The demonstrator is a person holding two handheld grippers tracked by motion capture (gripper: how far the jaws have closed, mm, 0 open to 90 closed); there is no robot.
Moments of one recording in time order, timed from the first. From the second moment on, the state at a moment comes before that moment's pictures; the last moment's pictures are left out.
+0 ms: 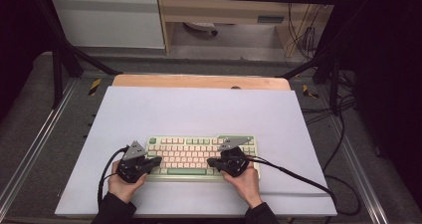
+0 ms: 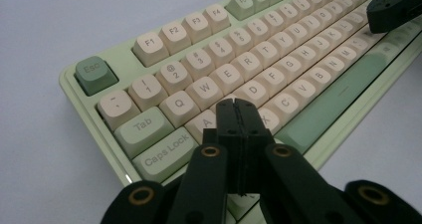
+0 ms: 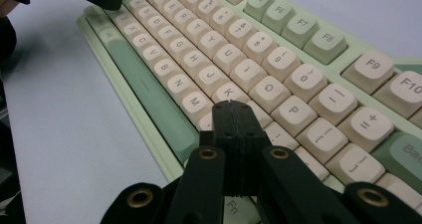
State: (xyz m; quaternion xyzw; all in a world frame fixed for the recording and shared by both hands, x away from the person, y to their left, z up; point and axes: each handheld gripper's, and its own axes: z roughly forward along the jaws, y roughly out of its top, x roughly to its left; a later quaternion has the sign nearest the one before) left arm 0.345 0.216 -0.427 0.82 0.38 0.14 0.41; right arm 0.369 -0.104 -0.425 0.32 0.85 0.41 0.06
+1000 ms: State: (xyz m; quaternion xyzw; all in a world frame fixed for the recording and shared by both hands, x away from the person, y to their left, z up) left arm 0.346 0.206 -0.423 0.82 0.37 0.14 0.42; right arm 0.366 -0.126 -0.416 0.33 0.84 0.42 0.08
